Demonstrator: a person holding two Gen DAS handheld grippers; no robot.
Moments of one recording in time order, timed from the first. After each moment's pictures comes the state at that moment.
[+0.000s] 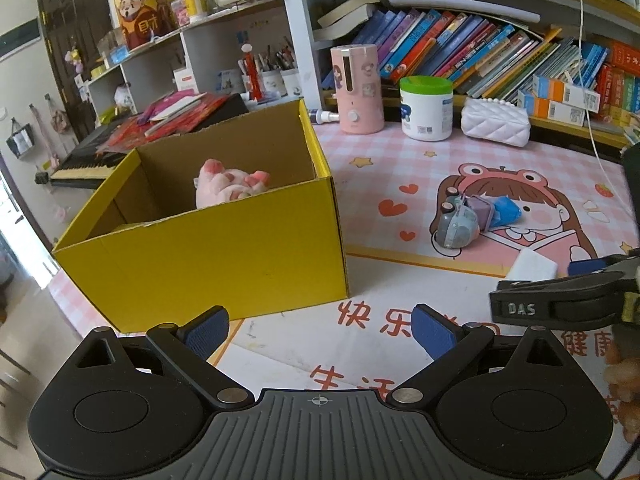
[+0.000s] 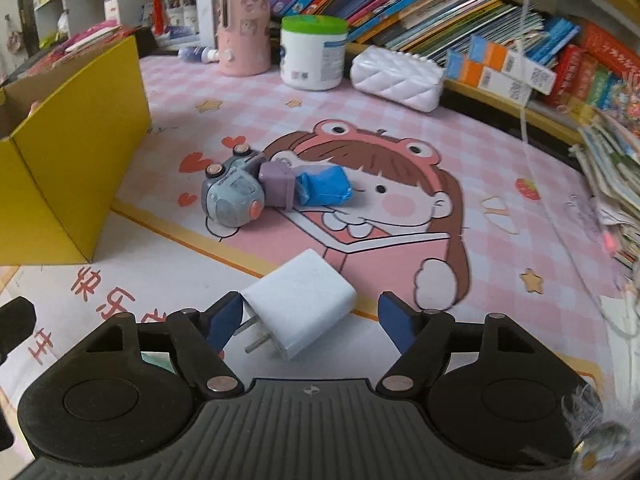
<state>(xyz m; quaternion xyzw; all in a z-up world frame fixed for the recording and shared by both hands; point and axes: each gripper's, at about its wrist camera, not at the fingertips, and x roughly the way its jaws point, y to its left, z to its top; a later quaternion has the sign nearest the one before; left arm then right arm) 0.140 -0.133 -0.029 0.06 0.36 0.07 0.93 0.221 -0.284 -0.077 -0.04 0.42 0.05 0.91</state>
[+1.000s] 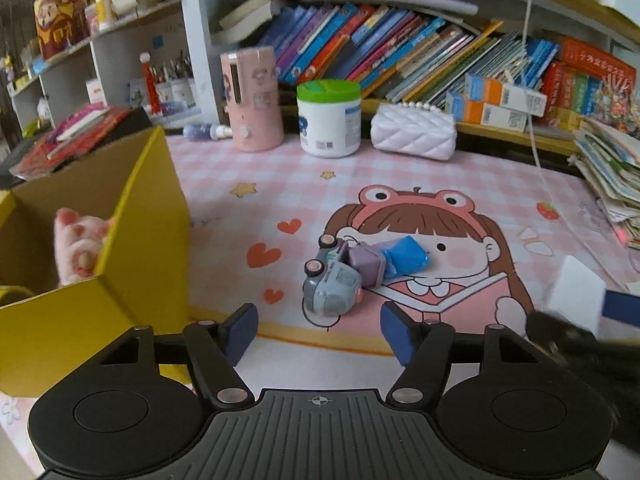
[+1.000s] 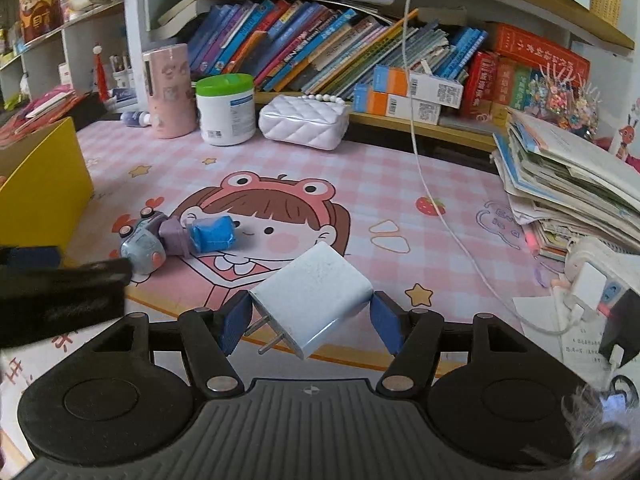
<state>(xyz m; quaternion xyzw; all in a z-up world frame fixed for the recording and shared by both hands) 0.226 -0.207 -0.044 0.04 0.37 -0.03 0.93 0.194 -0.363 -0.041 0.00 0.35 -0.01 0.94</state>
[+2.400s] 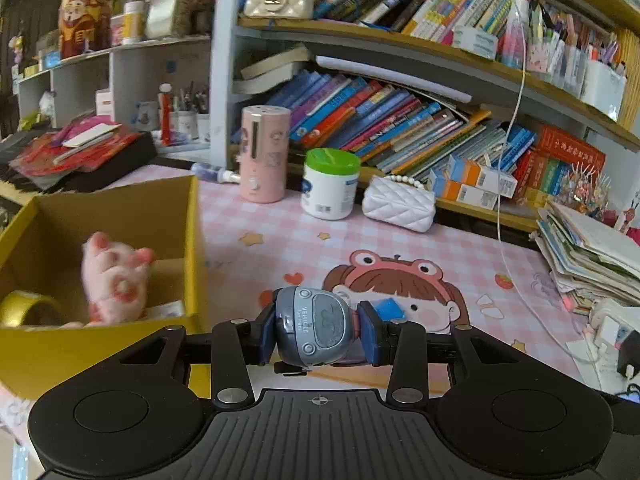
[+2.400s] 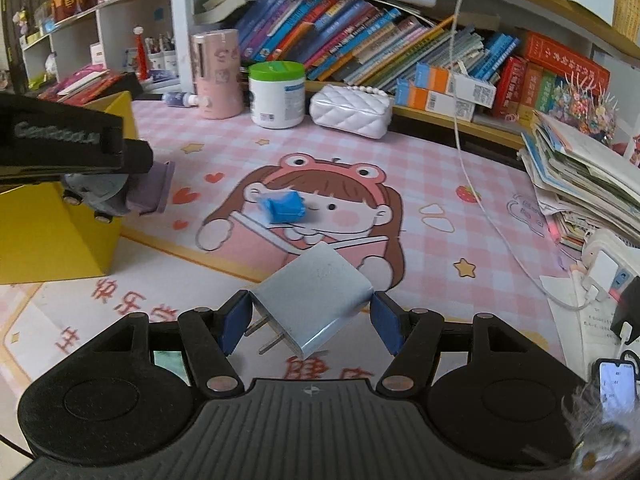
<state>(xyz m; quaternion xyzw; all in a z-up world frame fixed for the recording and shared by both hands) 0.182 -0.152 0.014 -0.04 0.30 -0.06 0.95 0.159 -0.307 -0.031 -0.02 0.37 0.01 0.93</state>
